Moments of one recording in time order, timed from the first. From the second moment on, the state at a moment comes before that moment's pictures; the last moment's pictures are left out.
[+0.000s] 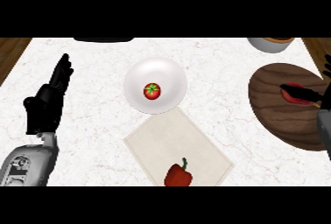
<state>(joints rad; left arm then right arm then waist) -0.26 0.23 0.03 -1.56 -0.15 0.13 0.15 -0.64 -0.47 -0.36 -0.51 0.31 -0.55 -0.31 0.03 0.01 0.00</state>
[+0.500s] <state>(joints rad) -0.22 0.24 0.06 -1.60 -0.14 0.11 0.18 -0.56 -0.55 -0.49 -0.51 0.13 -0.35 -0.47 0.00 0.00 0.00</state>
